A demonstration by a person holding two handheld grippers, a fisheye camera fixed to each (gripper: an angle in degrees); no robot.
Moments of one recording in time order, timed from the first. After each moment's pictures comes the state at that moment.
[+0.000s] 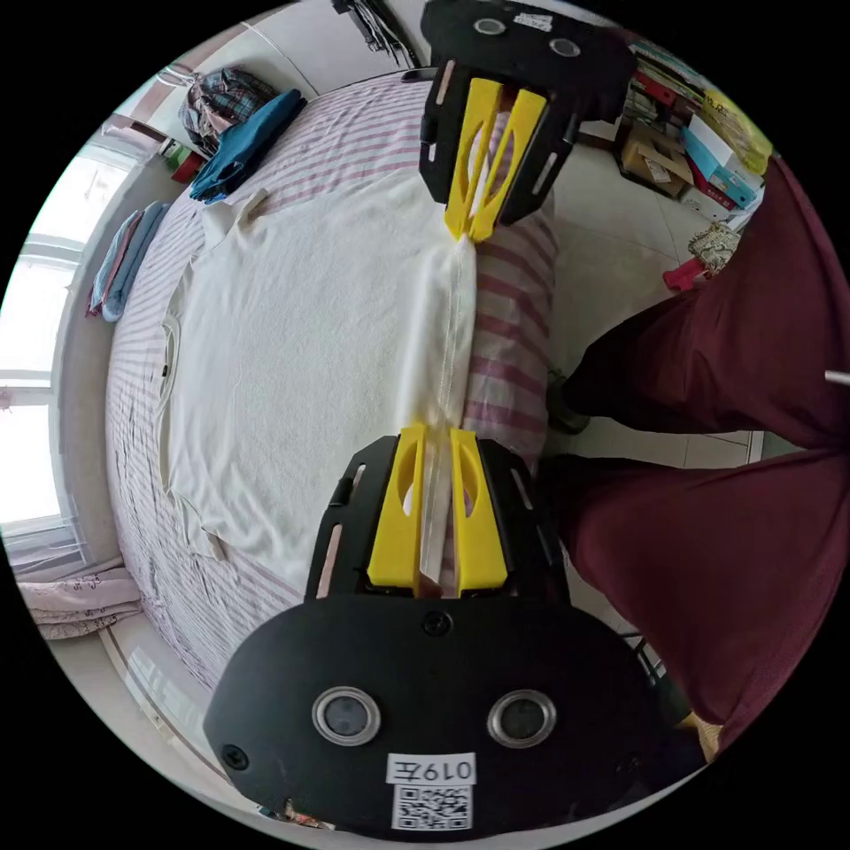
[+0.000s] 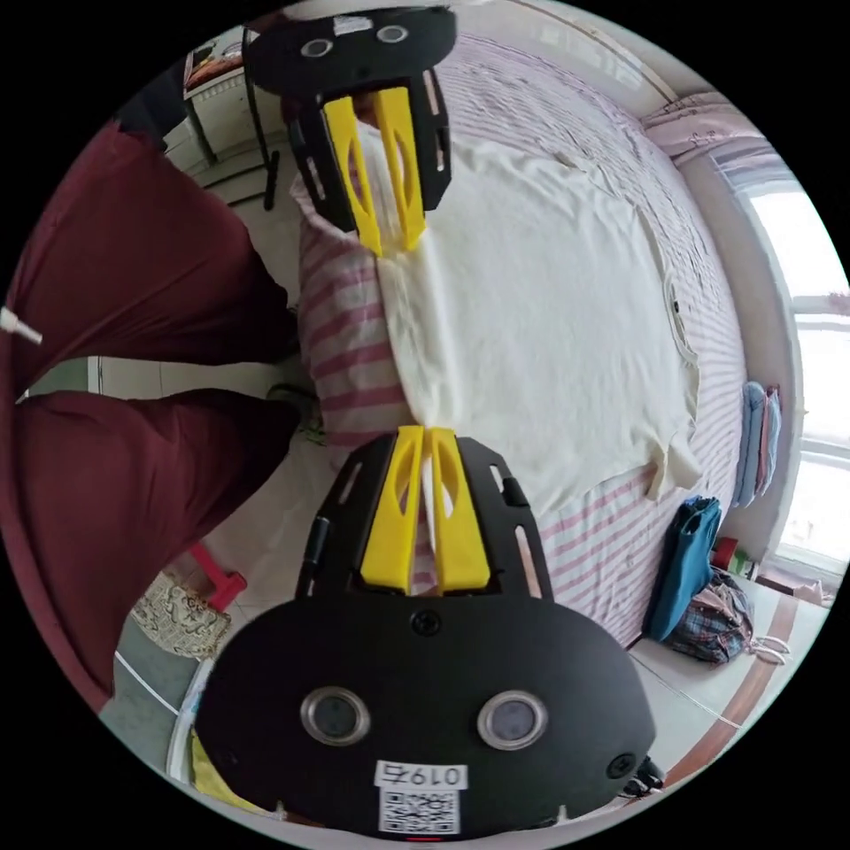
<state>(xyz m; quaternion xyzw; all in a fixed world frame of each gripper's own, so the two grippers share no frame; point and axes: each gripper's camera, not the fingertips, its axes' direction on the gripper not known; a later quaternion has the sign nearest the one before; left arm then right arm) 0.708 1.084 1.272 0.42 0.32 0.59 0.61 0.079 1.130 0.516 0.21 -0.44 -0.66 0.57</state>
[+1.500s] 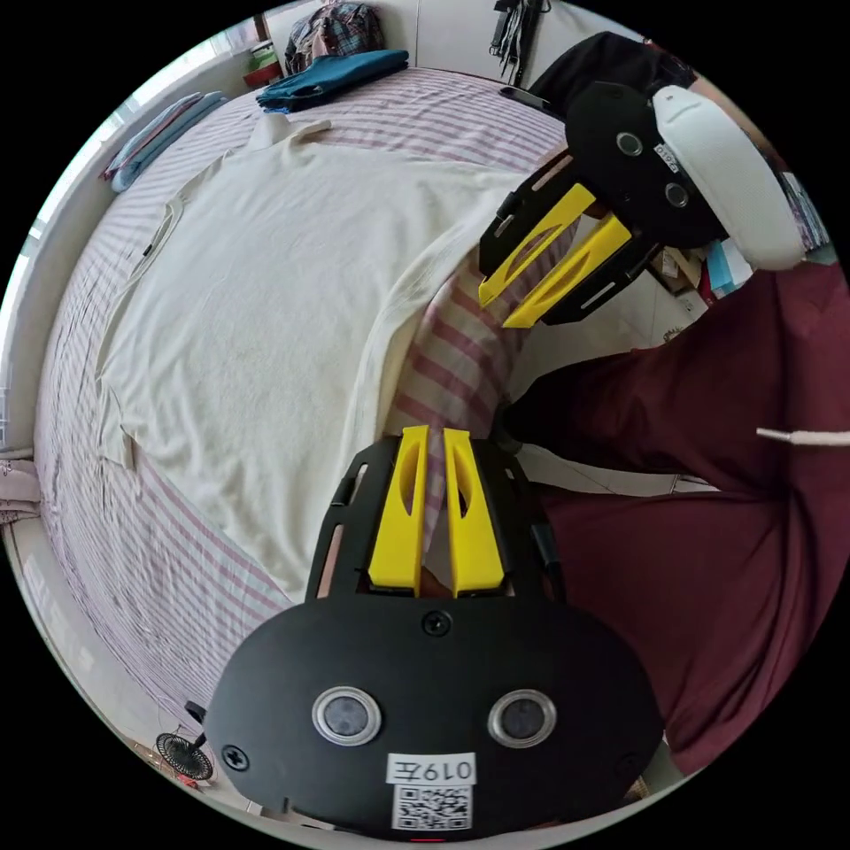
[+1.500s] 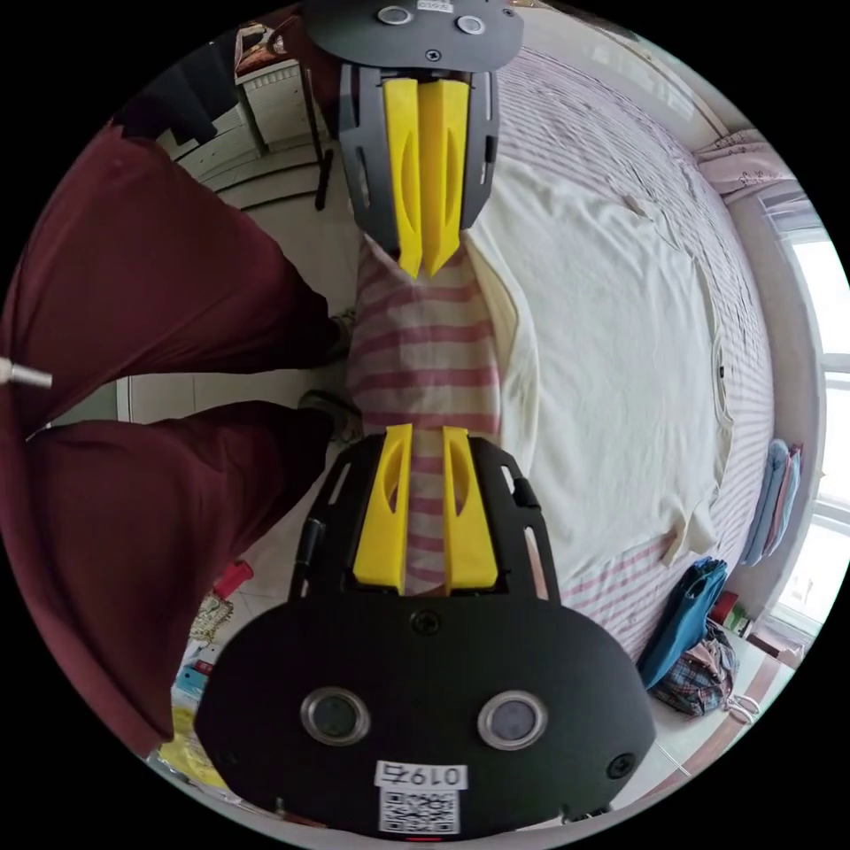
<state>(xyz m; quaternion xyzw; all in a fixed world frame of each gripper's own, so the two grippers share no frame) 0.751 1.107 1.304 0.29 0.46 0.54 0.65 0.041 1.209 0.404 0.21 -0.45 -0.70 0.51</state>
